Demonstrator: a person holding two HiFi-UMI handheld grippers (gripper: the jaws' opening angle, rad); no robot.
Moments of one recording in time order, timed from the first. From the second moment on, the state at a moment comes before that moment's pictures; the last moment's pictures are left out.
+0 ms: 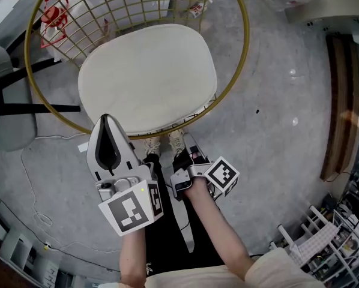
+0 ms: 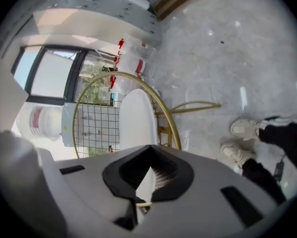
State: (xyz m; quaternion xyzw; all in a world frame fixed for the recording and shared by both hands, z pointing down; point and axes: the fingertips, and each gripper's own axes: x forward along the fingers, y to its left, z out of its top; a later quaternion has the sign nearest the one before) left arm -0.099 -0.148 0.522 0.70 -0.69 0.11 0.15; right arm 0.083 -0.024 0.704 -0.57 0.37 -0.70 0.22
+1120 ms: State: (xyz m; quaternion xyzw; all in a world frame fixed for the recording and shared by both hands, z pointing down) left arm -0.072 -0.094 0.092 0.74 -0.67 -0.06 -0.04; right arm 0.078 -0.111 0.076 -0.56 0.82 0.11 0.07
